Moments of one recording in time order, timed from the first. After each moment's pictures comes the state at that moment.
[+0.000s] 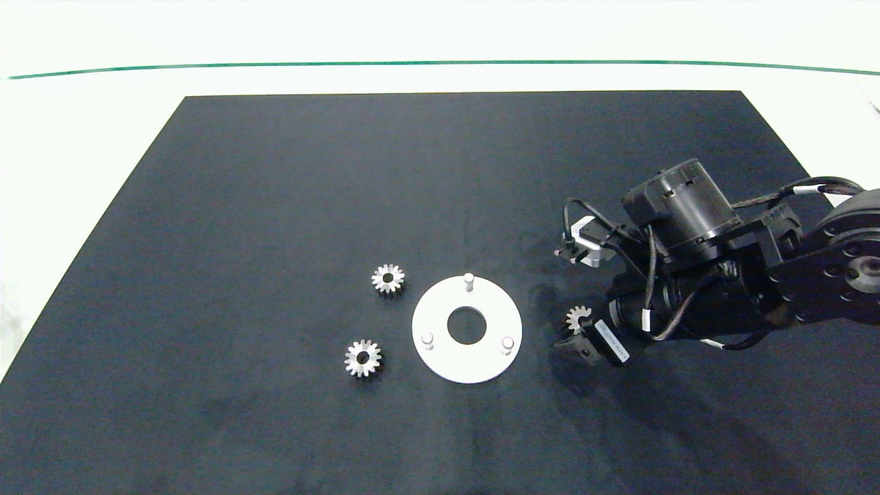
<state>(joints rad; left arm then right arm) 0.15 0.62 -0.89 0.84 0.01 0.17 0.57 1.74 -1.27 0.40 -0.18 -0.19</state>
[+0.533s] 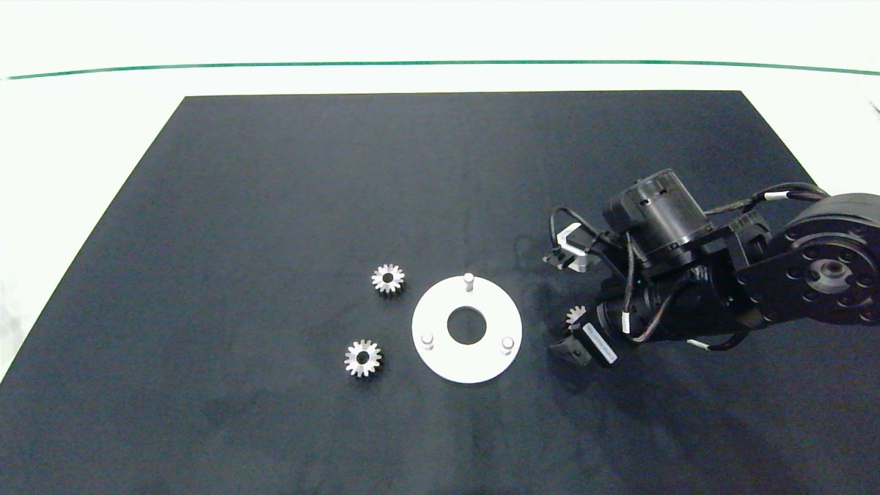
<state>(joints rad) 0.15 0.61 -0.89 0.84 0.01 0.17 0.57 1.78 -1.29 0.39 -0.21 -0.19</state>
